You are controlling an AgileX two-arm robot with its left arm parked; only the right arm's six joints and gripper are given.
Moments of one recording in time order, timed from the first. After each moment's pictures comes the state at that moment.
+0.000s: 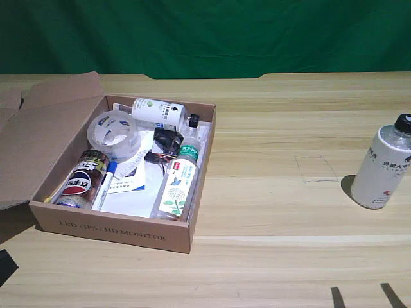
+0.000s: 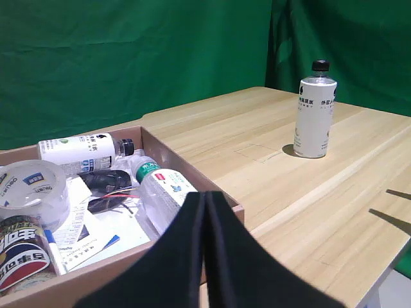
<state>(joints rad) -0.18 0.05 -0.06 -1.60 -0.24 1.87</state>
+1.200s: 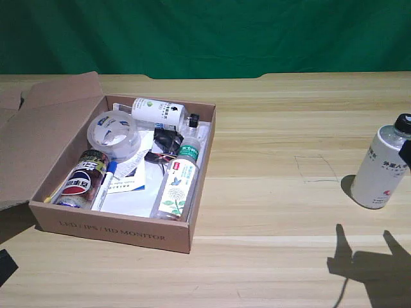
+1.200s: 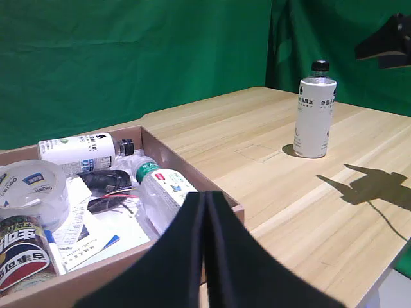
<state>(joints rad) -0.18 0.88 -0.41 -1.75 -0.18 1.97</state>
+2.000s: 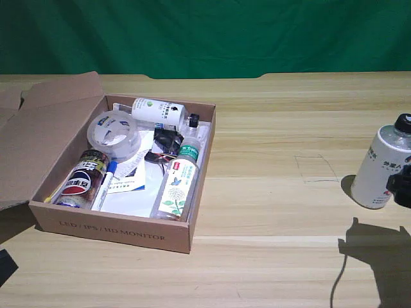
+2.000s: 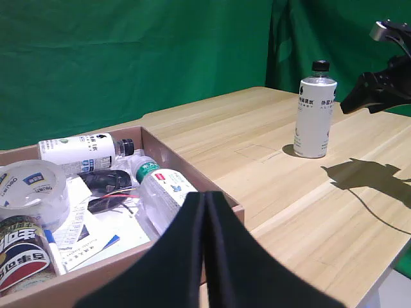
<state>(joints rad) -0.18 1.23 -0.45 -1.75 -0.08 1.88</state>
